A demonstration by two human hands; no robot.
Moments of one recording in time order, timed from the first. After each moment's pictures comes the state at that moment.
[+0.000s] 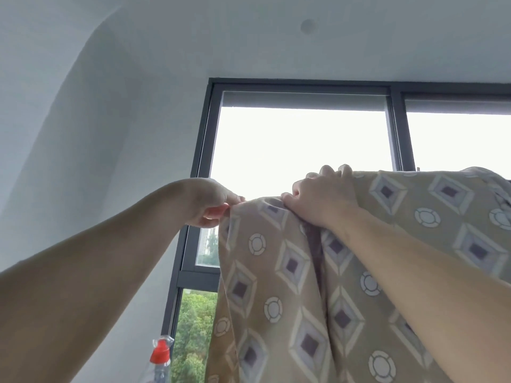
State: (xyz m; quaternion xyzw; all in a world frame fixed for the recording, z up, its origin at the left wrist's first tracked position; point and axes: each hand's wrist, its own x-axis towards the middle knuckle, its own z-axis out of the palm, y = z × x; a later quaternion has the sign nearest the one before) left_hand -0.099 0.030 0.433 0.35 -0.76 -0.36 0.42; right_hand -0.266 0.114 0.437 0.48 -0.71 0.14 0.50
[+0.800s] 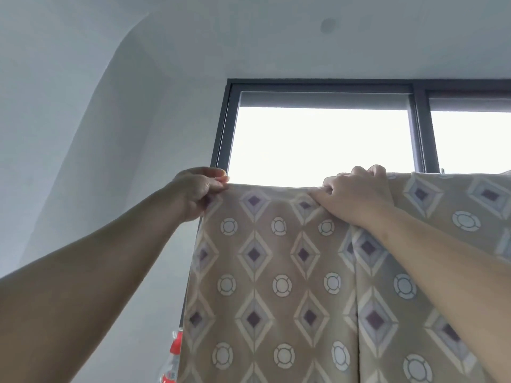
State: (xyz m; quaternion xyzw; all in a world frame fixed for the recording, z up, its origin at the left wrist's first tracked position) left_hand -0.056 0.006 0.423 0.14 -0.57 -0.51 0.63; right_hand -0.271 0.122 0.440 0.48 -0.71 0.17 0.49
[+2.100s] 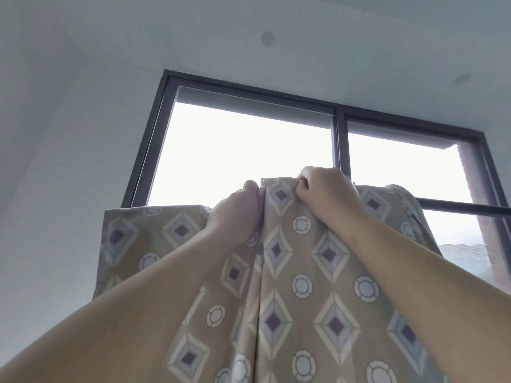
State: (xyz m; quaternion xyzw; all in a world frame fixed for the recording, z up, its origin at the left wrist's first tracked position) left_hand -0.229 0.070 0.411 0.20 -0.80 0.02 0.56; right_hand -0.330 0.180 0.444 0.45 -0.65 0.32 0.52
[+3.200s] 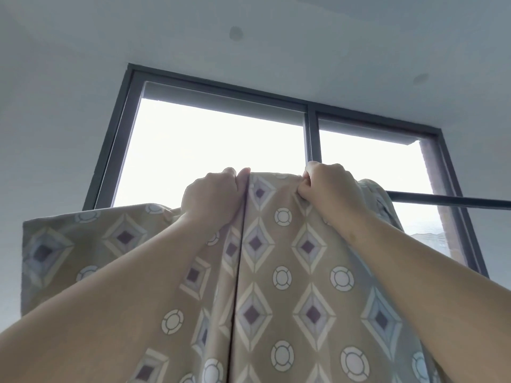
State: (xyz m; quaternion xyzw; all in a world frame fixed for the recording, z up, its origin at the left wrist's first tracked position) left_hand -0.260 0.083 0.433 0.23 -0.75 0.13 0.60; right_hand -0.377 0.222 0.441 0.40 -0.66 0.32 0.55
